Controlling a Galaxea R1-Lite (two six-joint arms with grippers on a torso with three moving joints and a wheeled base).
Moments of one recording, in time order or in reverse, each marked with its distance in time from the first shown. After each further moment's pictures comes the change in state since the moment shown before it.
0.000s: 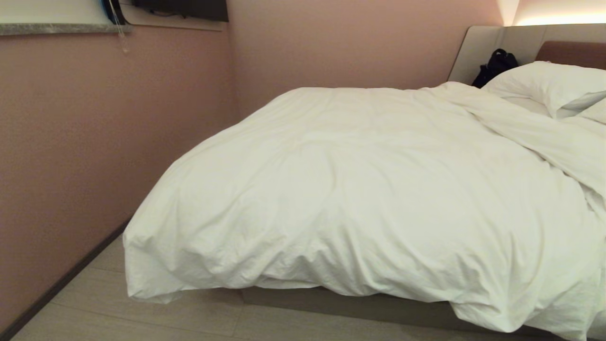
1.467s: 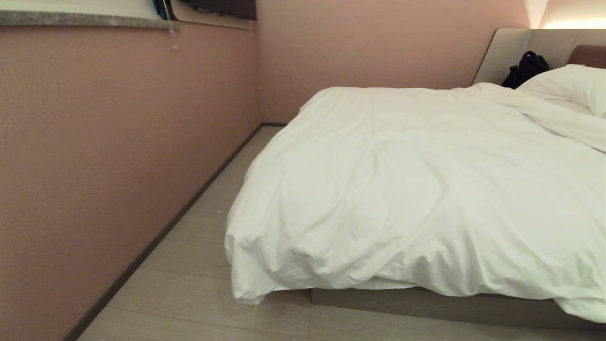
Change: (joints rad) left arm 0.000 0.000 0.000 0.000 0.000 -0.003; right arm 0.000 0.000 0.000 -0.001 0.000 0.000
